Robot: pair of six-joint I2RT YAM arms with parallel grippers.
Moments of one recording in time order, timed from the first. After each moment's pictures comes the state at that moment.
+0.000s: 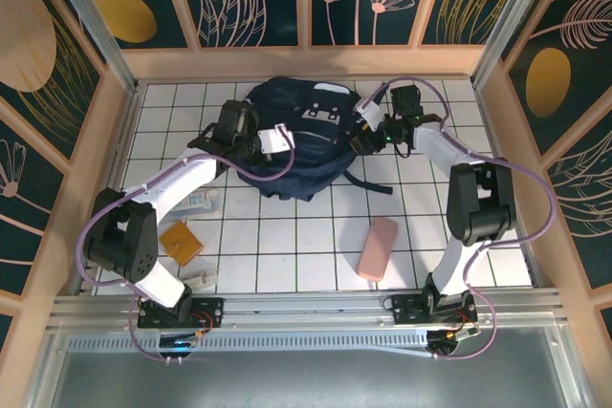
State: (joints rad) left arm -0.44 1.60 1.12 -0.23 0.26 0.98; right arm 0.21 1.82 1.32 -0.42 -0.51 -0.62
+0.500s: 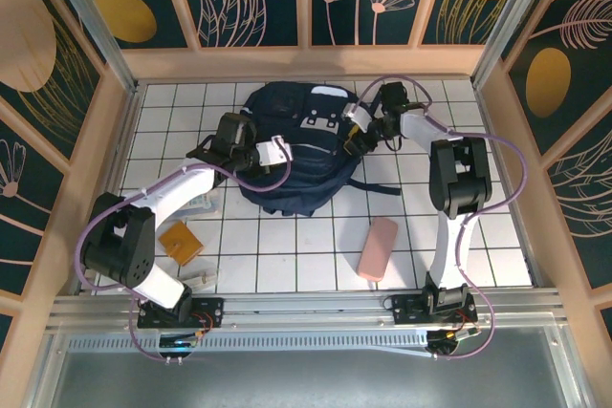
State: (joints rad) left arm -0.44 1.56 1.01 -0.19 0.33 0.93; right arm 0.22 2.06 1.52 -0.56 -0.63 -0.81
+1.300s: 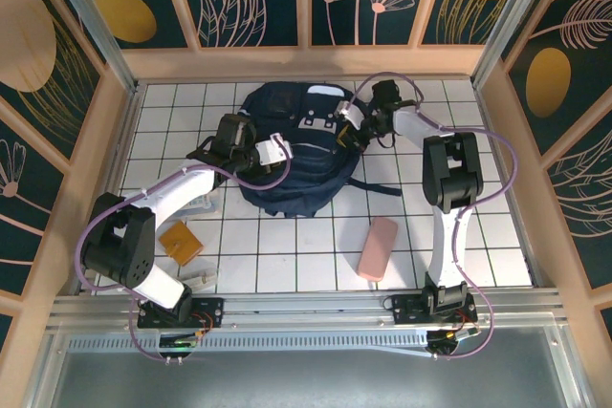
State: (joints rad) left arm -0.44 1.56 1.00 -0.15 0.33 0.83; right arm 0.23 2.13 1.59 -0.54 -0.71 -0.76
